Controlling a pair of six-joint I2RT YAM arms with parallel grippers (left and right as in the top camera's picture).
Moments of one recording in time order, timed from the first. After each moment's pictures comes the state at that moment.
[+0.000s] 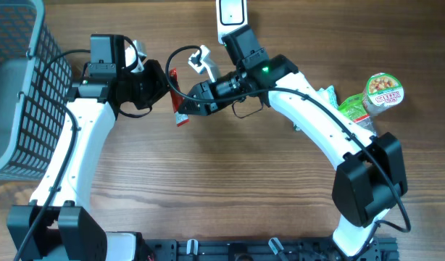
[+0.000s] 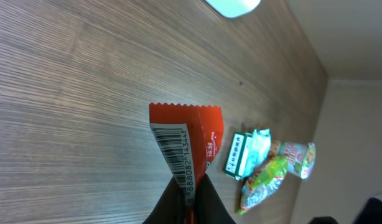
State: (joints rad) left arm -0.05 1.55 1.26 -0.70 0.54 -0.66; right arm 0.57 1.92 1.59 -0.65 -0.97 0.22
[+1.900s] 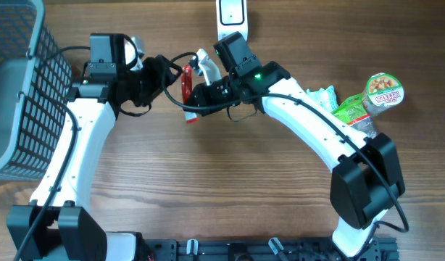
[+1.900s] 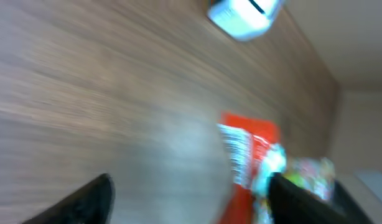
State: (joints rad) left arm -0.05 1.55 1.26 -0.66 0.41 -0.65; right arm 0.61 1.92 1.56 -0.60 -0.69 0.27
